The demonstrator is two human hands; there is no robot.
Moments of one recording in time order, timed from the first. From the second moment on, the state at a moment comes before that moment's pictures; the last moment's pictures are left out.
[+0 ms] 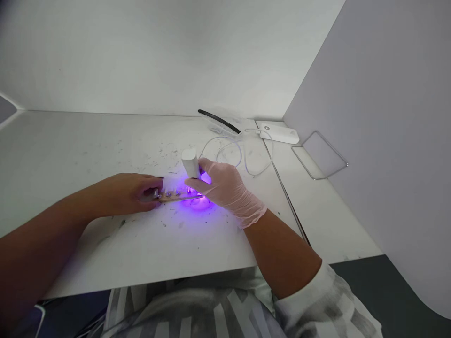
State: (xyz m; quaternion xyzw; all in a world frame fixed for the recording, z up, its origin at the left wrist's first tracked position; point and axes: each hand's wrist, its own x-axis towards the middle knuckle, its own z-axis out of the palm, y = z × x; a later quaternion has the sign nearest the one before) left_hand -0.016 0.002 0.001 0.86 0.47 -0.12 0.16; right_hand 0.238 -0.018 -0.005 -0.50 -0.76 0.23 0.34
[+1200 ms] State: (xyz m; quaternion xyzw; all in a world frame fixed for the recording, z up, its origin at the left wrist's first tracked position) left_hand -0.014 0.001 0.003 0.86 0.48 -0.12 0.16; right_hand 0.238 -0.019 -0.004 -0.51 -0.76 0.24 0.33
